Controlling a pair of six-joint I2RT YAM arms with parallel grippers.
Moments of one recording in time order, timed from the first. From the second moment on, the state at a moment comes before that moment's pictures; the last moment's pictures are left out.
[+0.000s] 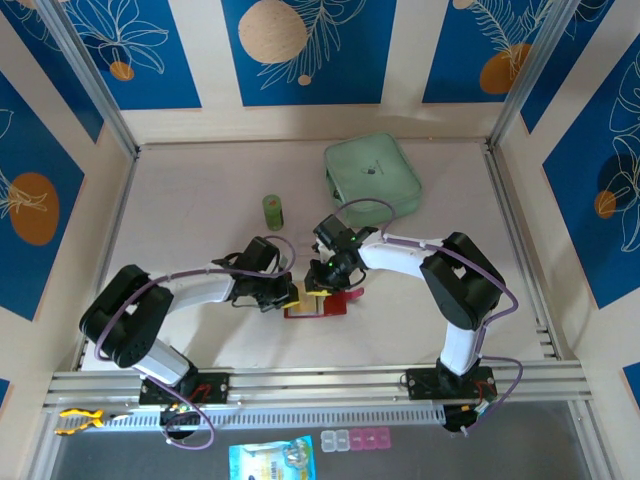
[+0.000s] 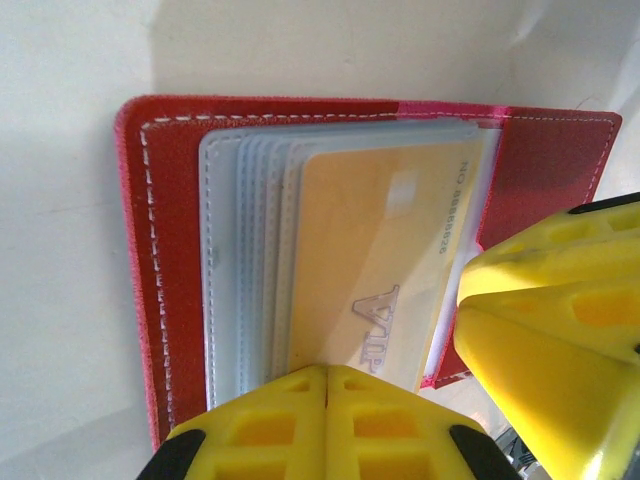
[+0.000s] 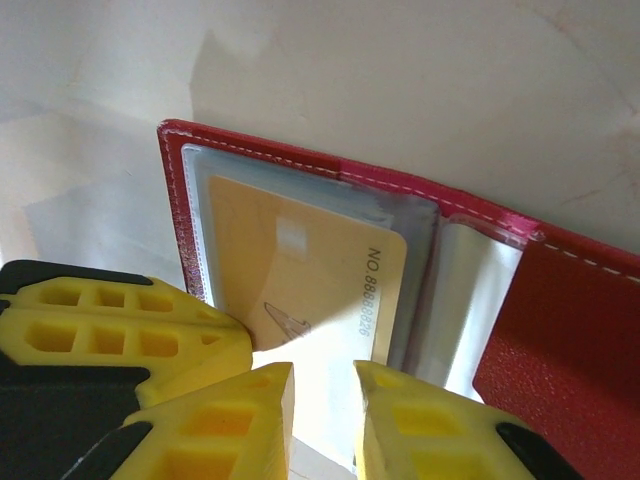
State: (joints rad) left arm -0.65 1.53 0.66 -0.20 0.48 -0.90; right arm 0.75 1.81 1.09 -0.52 -0.47 0.73
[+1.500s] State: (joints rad) left arm -0.65 1.53 0.73 -0.40 0.35 -0.80; right arm 0.75 1.79 1.04 -0.47 -0.47 0.74
